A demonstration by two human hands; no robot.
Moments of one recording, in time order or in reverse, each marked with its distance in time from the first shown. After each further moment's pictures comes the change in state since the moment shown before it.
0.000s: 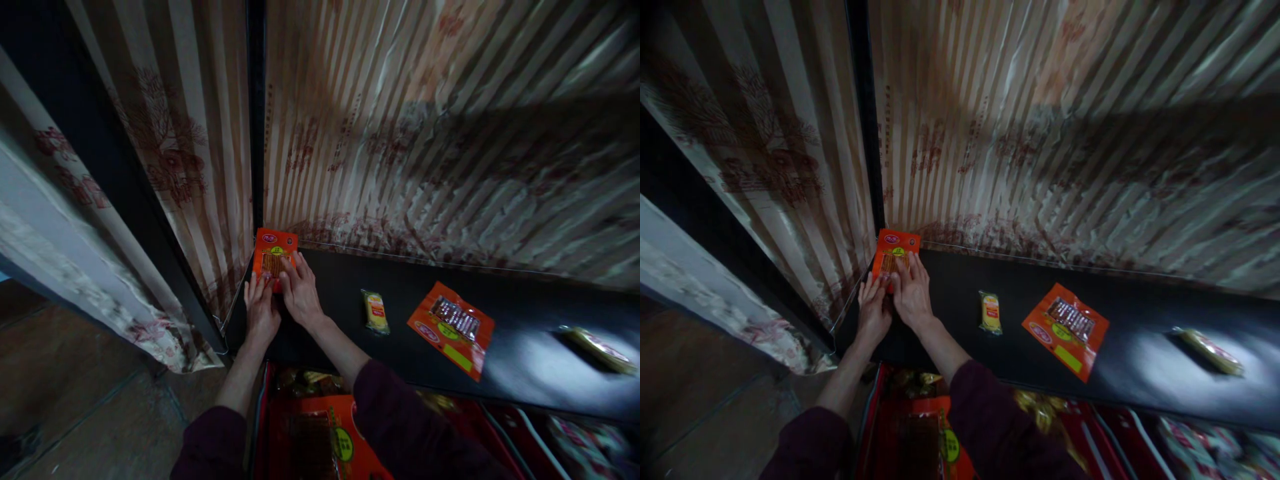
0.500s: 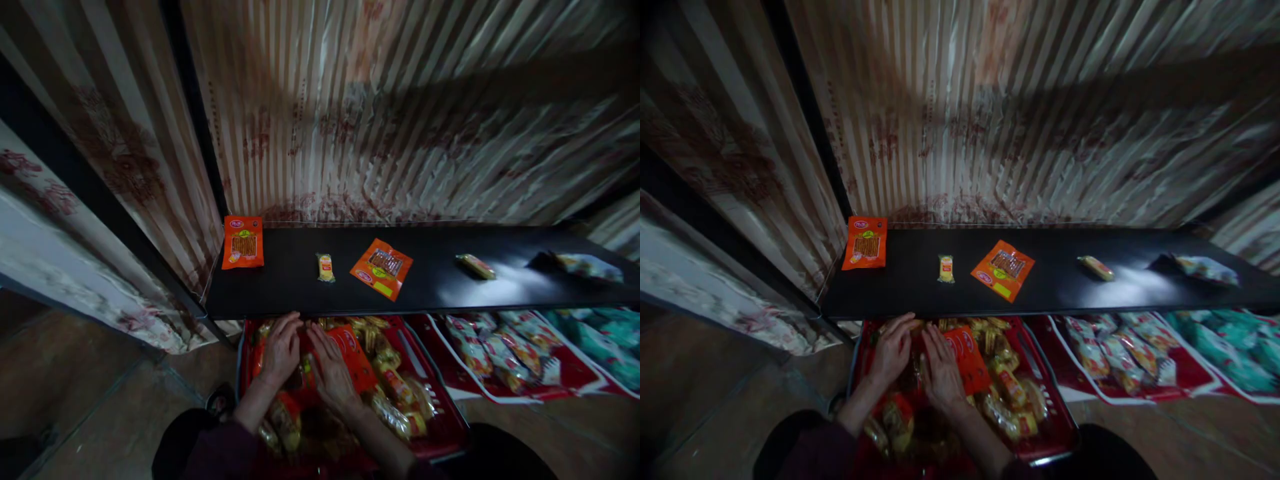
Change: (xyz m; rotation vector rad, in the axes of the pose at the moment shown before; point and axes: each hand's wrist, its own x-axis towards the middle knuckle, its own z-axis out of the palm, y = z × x) left_hand -0.144 0.098 -0.008 -0.242 -0.315 0.229; right_hand -0.268 0.032 -0.070 -0.069 -0.119 0.178
